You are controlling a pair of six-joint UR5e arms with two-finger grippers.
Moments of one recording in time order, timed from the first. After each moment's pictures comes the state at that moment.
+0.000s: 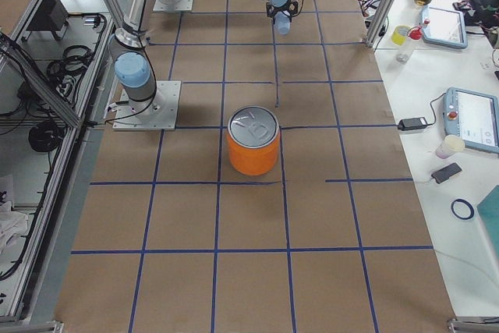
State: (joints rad) left arm -1.58 -1.50 -1.59 -1.60 1.60 -0.02; right arm 2.04 -0.99 1.46 -2.15 -1.64 -1.18
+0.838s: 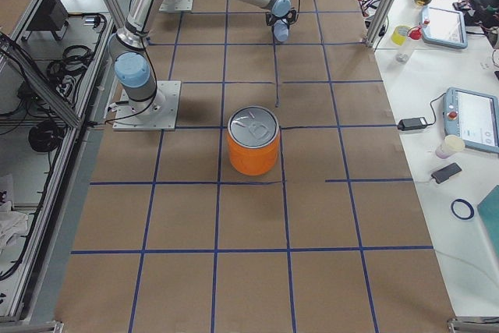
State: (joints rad) left arm -1.58 -1.50 -1.59 -1.60 1.60 -0.02; right arm 2.03 -0.90 1.45 -2.19 -1.59 -1.25
